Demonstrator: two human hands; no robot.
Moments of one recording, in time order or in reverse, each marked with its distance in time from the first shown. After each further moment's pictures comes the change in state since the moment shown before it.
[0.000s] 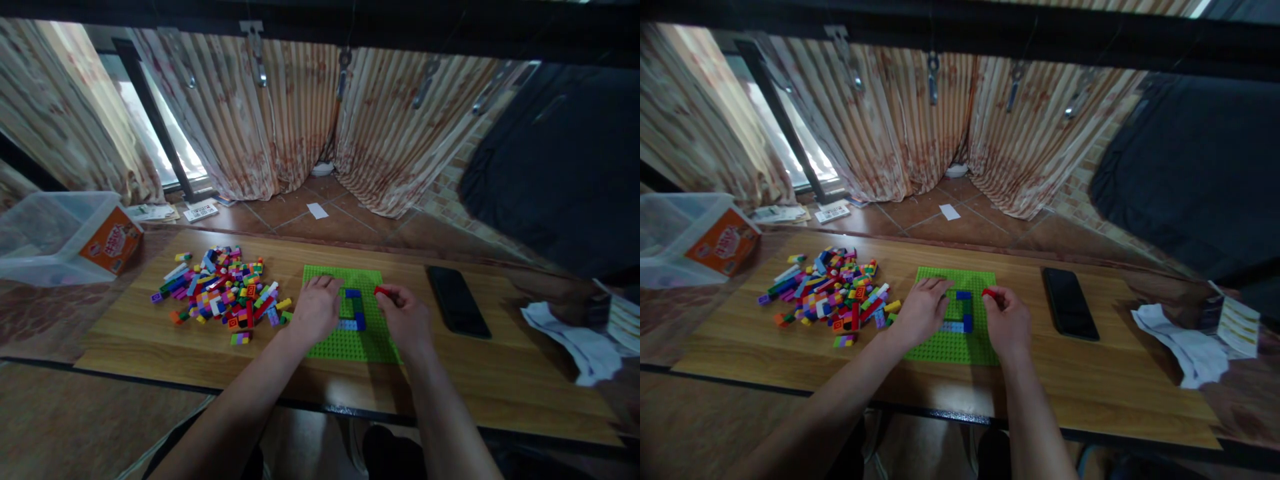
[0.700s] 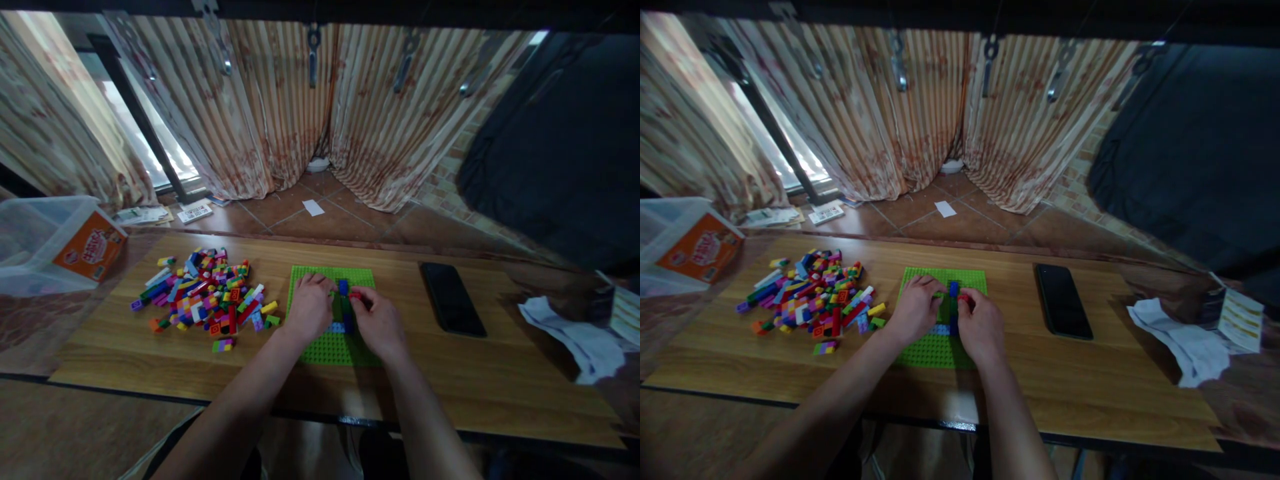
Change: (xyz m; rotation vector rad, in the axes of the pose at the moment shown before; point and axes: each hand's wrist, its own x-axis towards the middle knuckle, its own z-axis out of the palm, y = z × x) left_hand 0.019 0.006 0.014 -0.012 0.001 -0.085; right_hand -0.004 -0.011 0.013 -0.338 -0.188 -0.098
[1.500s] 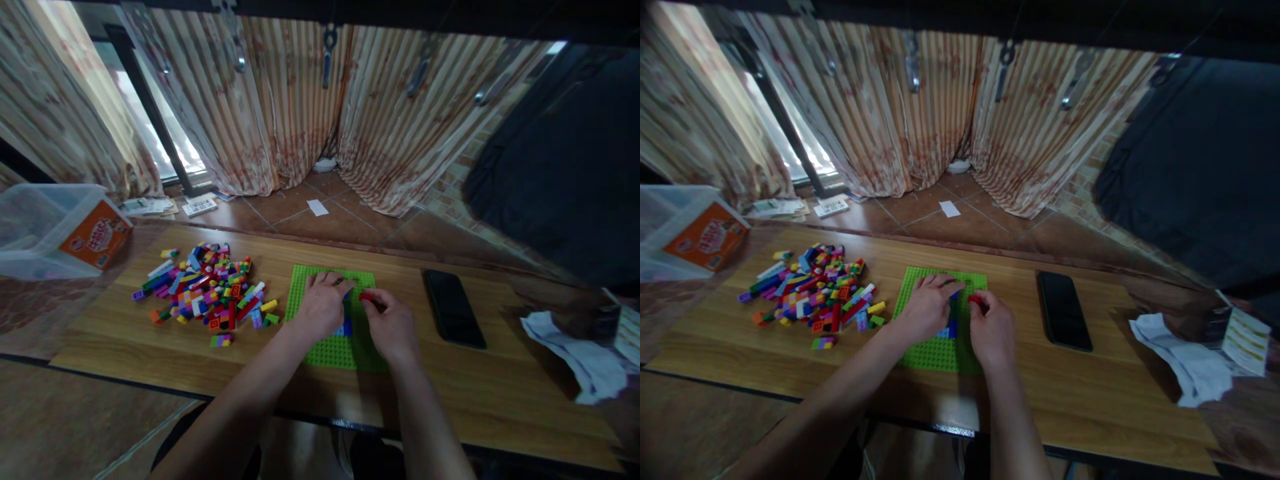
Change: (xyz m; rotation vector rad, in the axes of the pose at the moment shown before) left_hand 0.007 0.017 -0.001 0.096 -0.079 0.096; right_hand 0.005 0.008 -0.014 0.031 0.072 0.039
